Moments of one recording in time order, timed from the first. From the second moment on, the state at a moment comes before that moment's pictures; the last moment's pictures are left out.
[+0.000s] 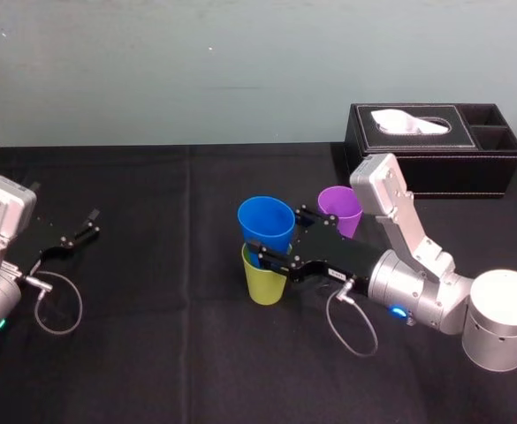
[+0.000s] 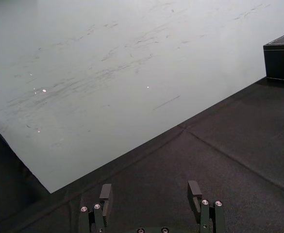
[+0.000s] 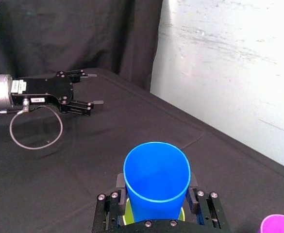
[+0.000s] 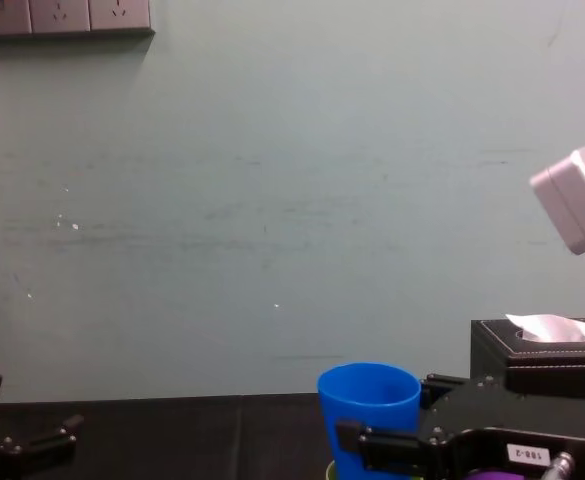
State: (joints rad) left arm -0.20 0.60 0.45 -1.41 -0.25 -0.12 0.03; right arm 0.27 0.43 -0.47 -1.52 0.29 0.08 0.47
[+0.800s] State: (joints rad) left arm -0.20 0.60 0.45 -1.41 -0.25 -0.12 0.03; right arm 0.26 0.43 -0.47 -1.50 0.30 0.07 0.48
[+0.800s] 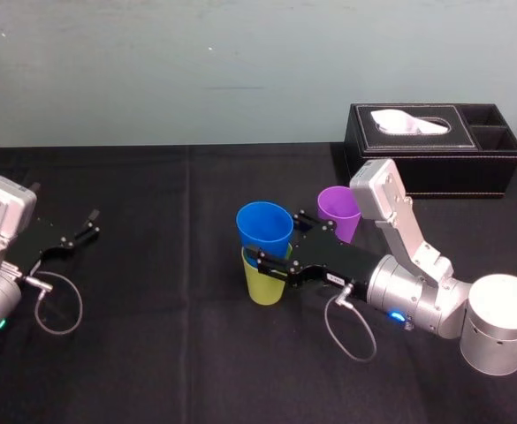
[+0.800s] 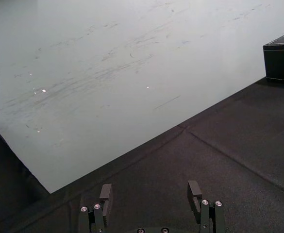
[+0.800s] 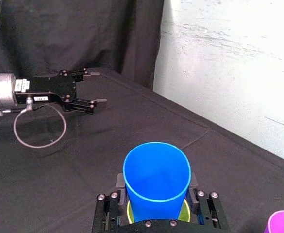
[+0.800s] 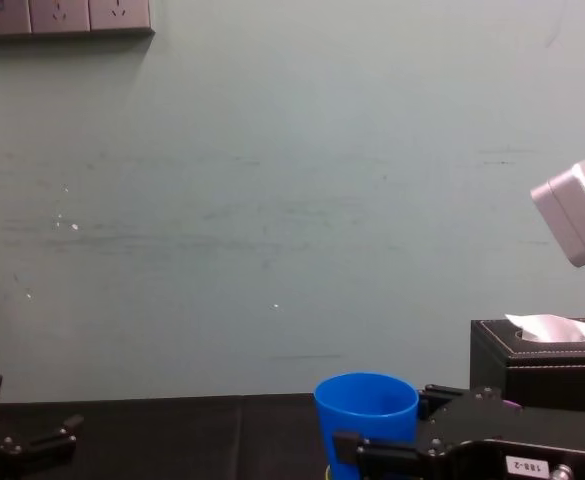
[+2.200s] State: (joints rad) left arm -0.20 0.60 0.45 -1.41 -0.25 -0.12 0.03; right arm 0.16 0.48 -0.35 -1.61 0.35 0.01 0.43
